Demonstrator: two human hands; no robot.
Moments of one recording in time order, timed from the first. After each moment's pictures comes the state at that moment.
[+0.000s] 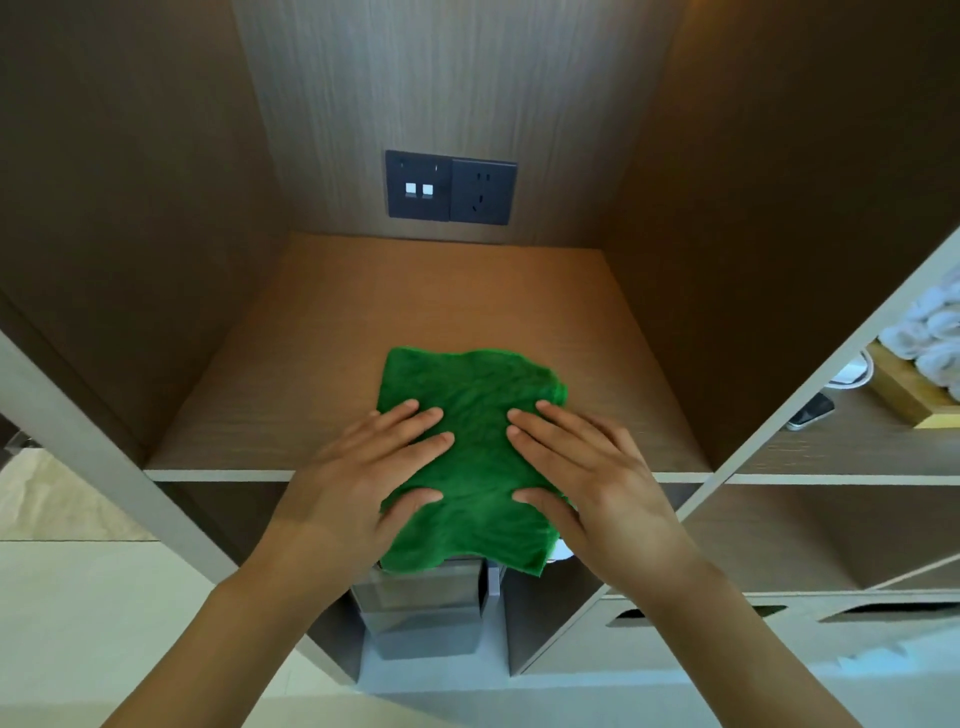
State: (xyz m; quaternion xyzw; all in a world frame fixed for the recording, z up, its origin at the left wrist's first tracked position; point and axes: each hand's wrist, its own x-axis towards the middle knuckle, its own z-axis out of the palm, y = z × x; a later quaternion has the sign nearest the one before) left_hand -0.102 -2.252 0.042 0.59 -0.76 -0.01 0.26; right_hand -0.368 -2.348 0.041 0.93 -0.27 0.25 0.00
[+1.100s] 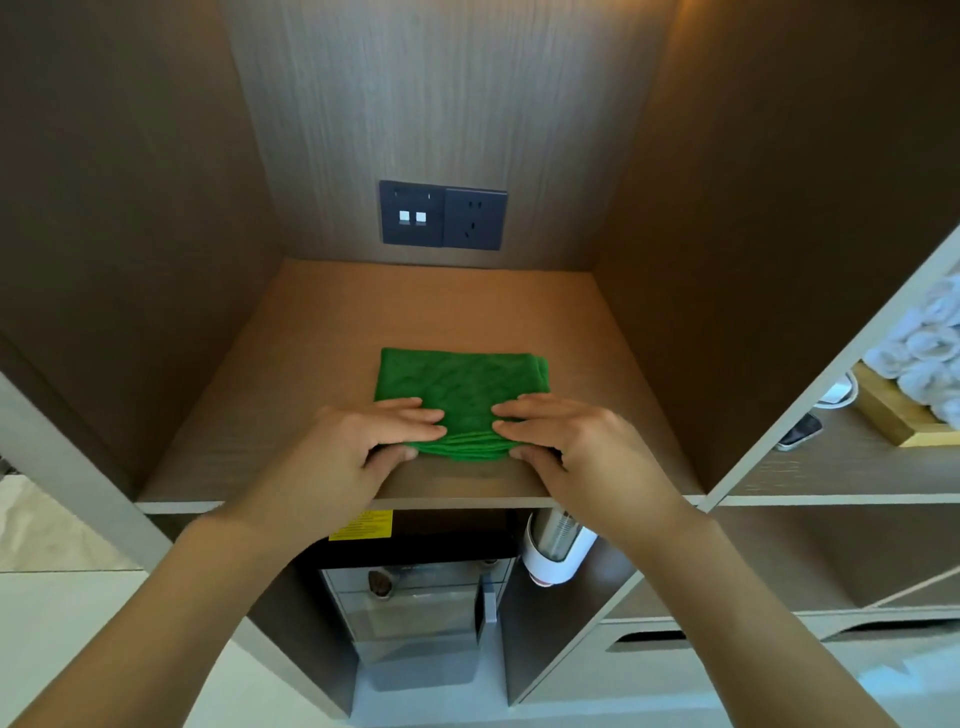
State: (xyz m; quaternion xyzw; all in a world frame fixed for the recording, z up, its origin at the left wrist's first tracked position) left_hand -0.080 -2.297 0.071 0.59 -0.72 -0.17 0.32; right_hand -0.341 -2.383 0.077 0.91 -0.33 0.24 -0.11
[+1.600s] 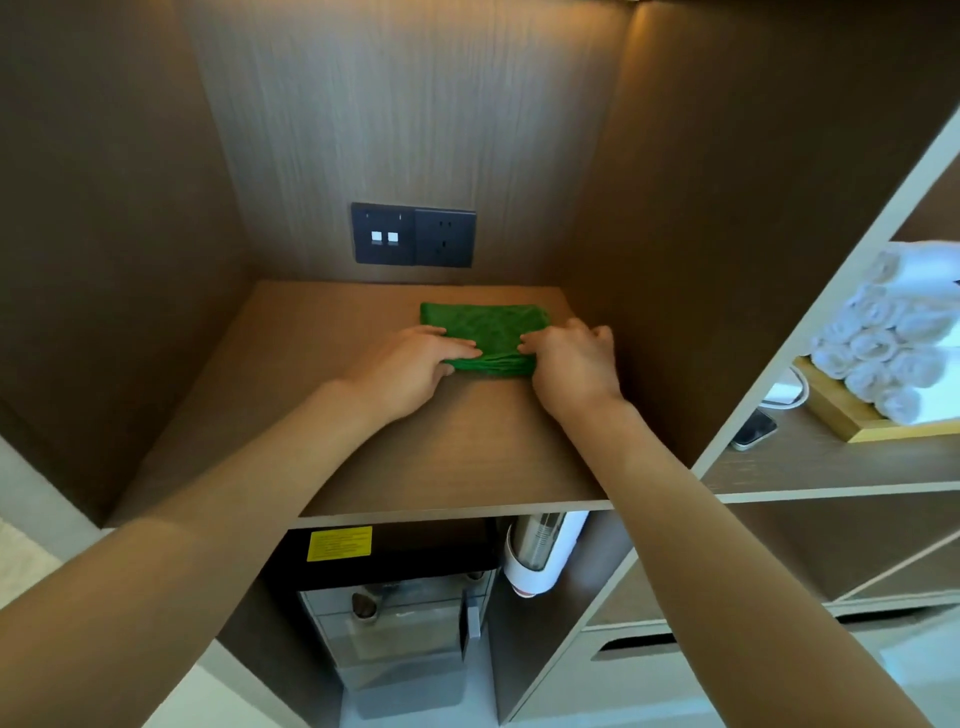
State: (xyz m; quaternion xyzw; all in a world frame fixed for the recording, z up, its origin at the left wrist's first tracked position) left_hand -0.103 -2.440 0.084 0.61 -0.77 -0.09 0.18; right_hand -0.315 -2.479 0.107 0.82 -0.56 0.10 0.07
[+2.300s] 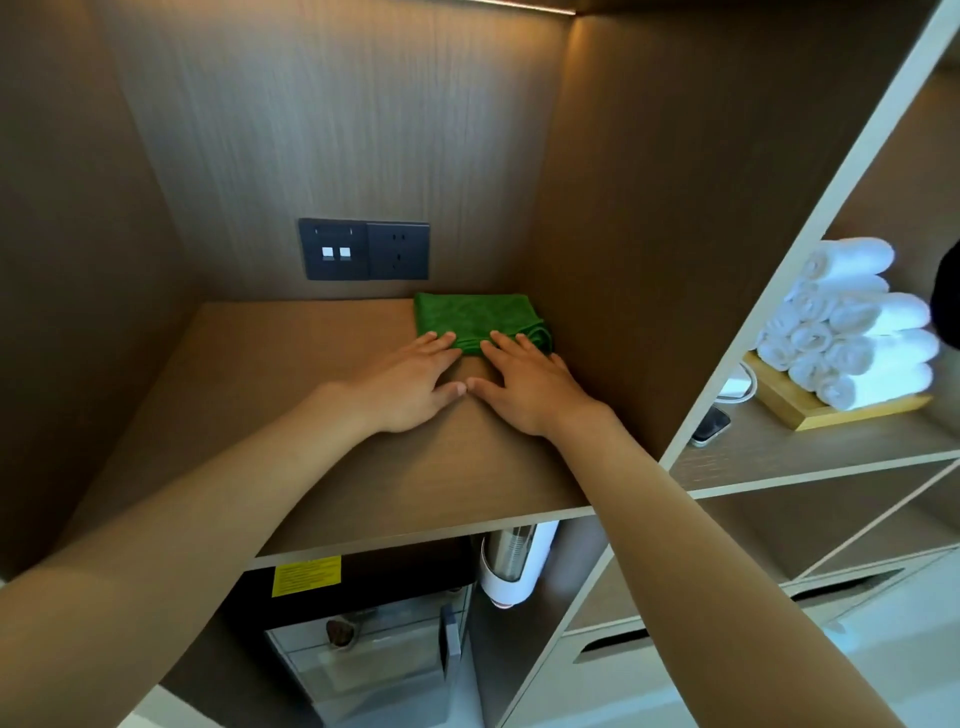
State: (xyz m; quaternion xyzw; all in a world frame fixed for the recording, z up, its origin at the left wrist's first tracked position) left_hand -0.132 -2.469 0.086 0.60 -0.80 -0.08 0.06; right_hand -0.329 -2.501 0.088 0.84 -0.53 0.04 -0.10
